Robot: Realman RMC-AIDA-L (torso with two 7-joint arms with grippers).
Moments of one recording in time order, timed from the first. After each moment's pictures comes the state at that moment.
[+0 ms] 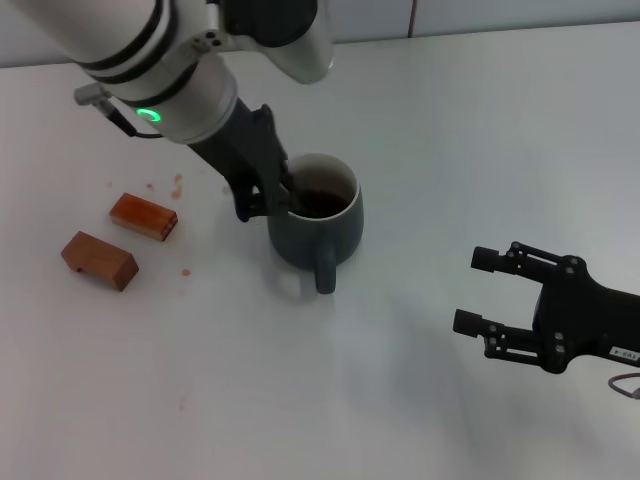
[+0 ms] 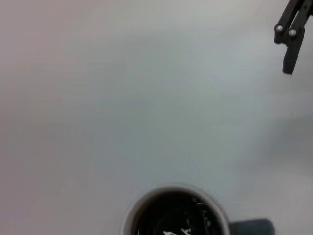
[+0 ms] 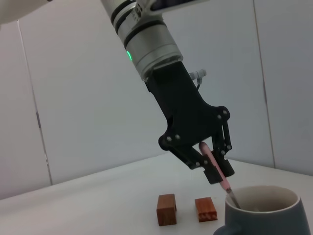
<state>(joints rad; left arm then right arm) -0.88 -2.08 1.48 1.27 2.51 1.57 -2.05 0.38 2.08 -0.35 -0.41 -2.14 -1.77 0.86</state>
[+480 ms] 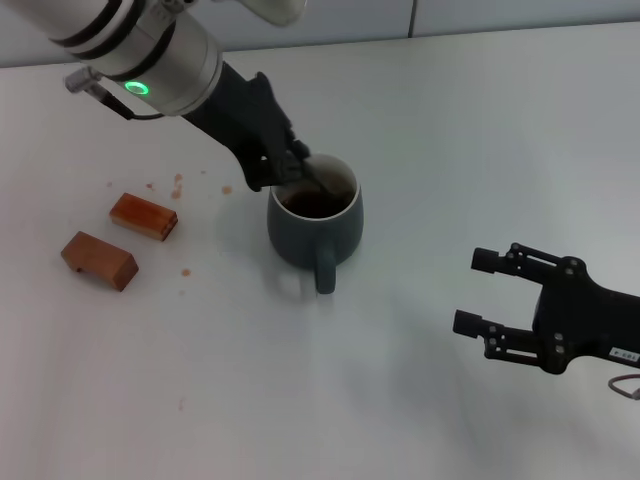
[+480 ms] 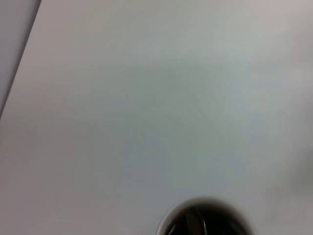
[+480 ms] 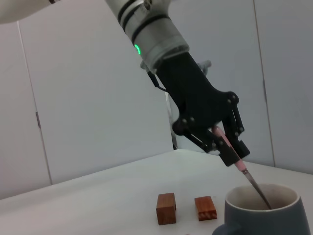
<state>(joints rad) -0.86 -2.07 1.35 1.24 2.45 1.53 -2.04 0.38 2.08 -0.35 -0.41 -2.14 -1.76 0.86</state>
